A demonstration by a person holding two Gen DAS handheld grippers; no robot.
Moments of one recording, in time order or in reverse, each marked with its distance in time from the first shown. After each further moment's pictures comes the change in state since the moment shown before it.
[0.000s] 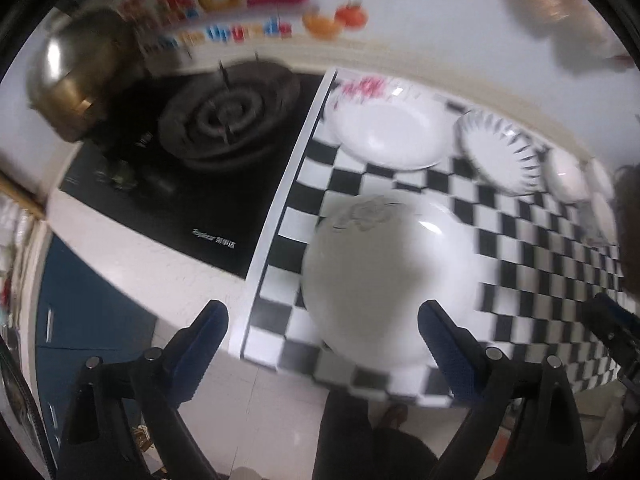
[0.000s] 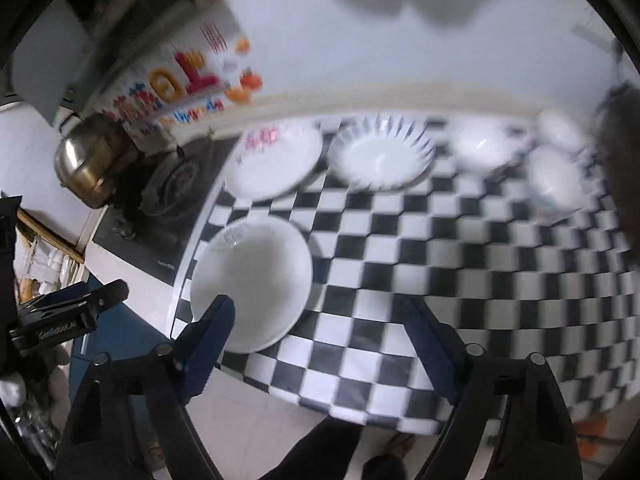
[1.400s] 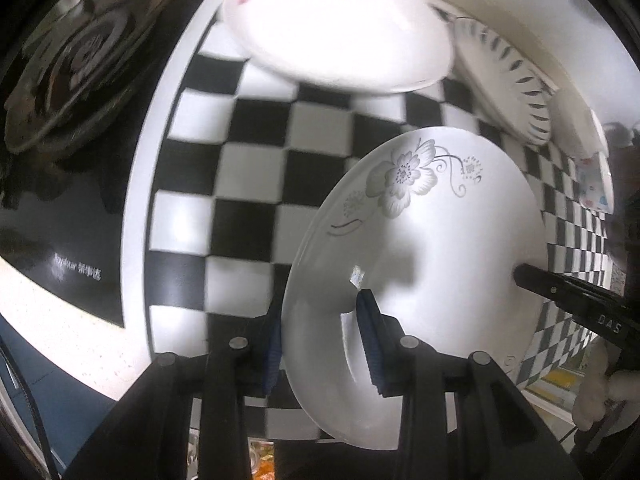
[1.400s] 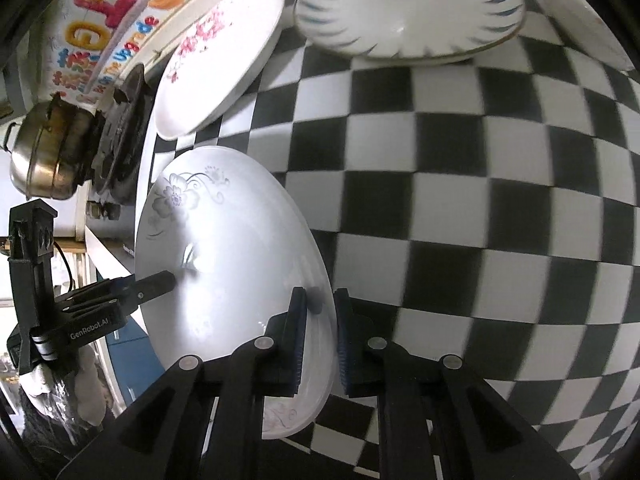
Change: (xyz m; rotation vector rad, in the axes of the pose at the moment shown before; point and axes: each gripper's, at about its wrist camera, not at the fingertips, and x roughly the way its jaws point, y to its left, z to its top) left arm 0.051 -0.051 0.021 0.120 0.283 -0.228; right arm 0.164 -0.043 0.031 0.157 0.346 0.125
